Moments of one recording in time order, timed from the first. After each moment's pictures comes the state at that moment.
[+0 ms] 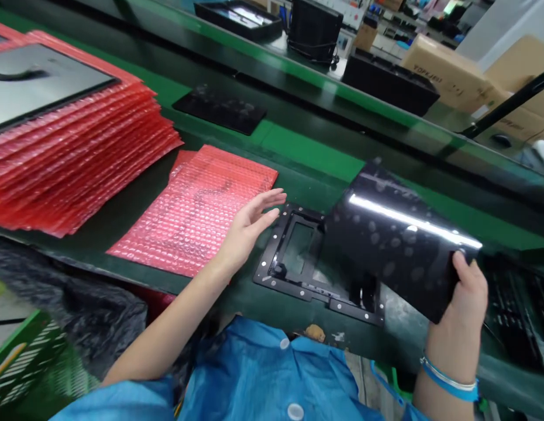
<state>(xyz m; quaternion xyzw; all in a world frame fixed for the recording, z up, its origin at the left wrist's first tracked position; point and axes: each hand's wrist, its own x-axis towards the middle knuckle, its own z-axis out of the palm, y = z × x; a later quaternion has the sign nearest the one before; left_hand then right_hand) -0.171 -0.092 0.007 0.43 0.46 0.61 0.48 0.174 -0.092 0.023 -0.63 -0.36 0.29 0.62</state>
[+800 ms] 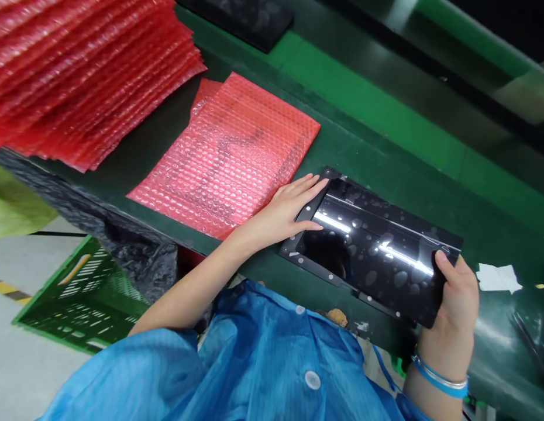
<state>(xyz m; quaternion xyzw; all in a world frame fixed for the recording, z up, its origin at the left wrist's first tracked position) -0.190 -0.098 -0.052 0.73 0.52 0.28 0.35 0.122 -0.098 -0.009 -0.68 -0.35 0.43 0.49</state>
